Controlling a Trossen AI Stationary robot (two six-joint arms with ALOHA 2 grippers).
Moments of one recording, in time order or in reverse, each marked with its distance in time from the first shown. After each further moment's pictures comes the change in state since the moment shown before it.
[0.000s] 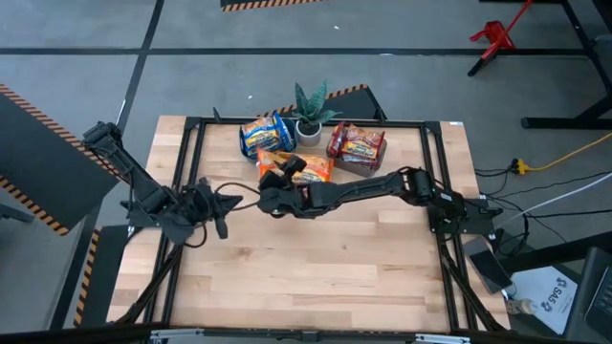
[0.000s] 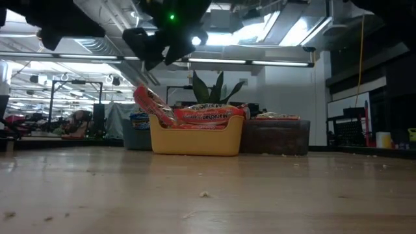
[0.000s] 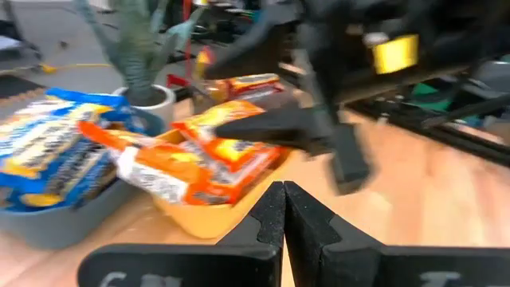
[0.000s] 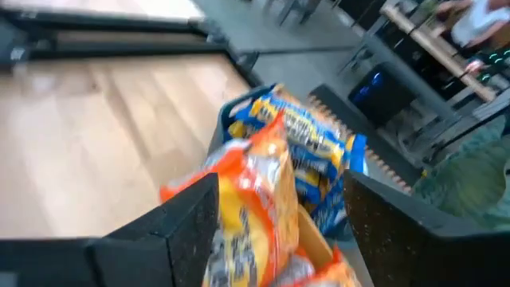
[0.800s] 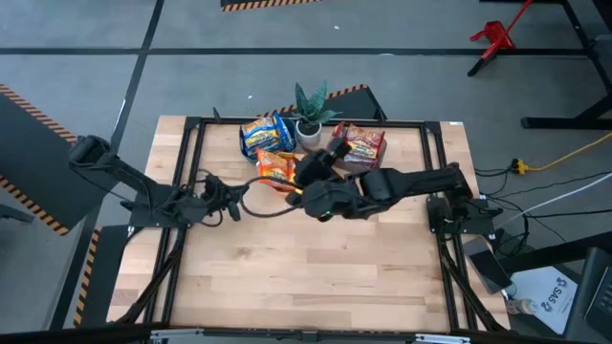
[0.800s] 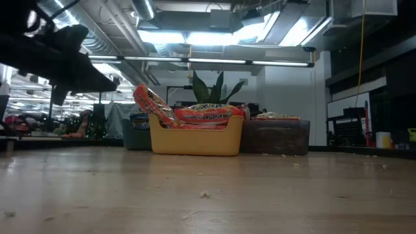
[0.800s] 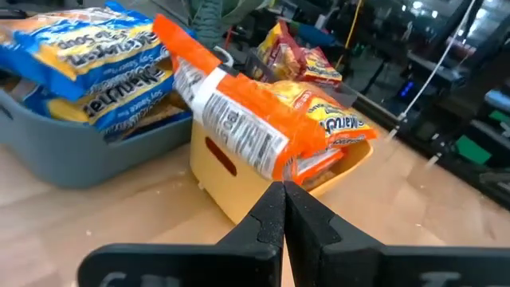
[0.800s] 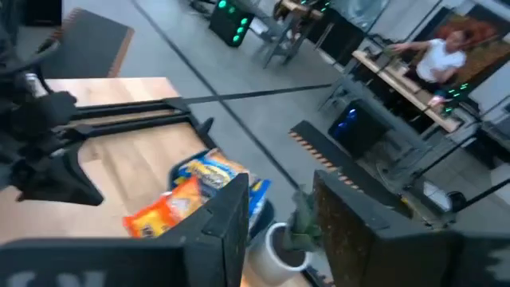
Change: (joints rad) left arm 0.323 -0.003 -0.407 0.630 0.156 0.013; right arm 0.160 -0.264 0.300 -0.512 0.139 0.037
